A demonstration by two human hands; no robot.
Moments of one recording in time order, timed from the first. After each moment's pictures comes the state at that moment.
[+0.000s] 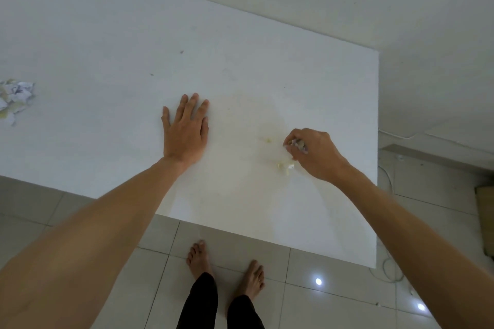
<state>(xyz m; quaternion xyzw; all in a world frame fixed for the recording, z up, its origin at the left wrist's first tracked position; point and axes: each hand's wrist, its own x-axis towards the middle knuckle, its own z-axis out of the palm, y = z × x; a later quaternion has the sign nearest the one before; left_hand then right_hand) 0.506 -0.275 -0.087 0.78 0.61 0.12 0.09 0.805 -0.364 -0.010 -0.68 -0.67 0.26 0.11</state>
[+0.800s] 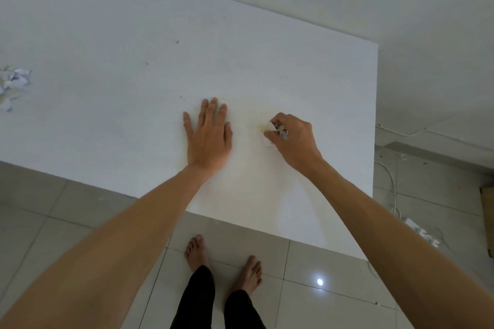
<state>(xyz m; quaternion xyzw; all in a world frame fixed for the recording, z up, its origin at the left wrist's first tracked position) 0.567 -0.323 -0.092 0.77 0.62 0.12 0.09 0.775 -0.361 -0.034 -0.70 -0.62 0.24 0.23</state>
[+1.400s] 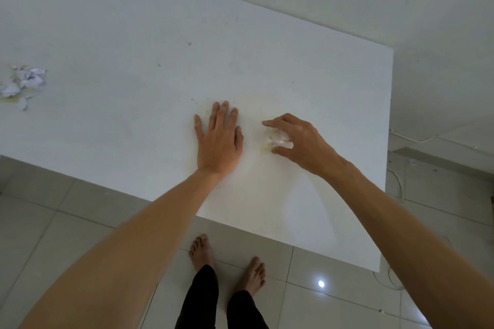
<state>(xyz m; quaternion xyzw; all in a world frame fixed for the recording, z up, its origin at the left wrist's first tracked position) 0.568 -0.323 -0.089 0.76 0.62 0.13 0.09 0.784 -0.348 -0.026 -0.57 -0.77 0.25 0.15</state>
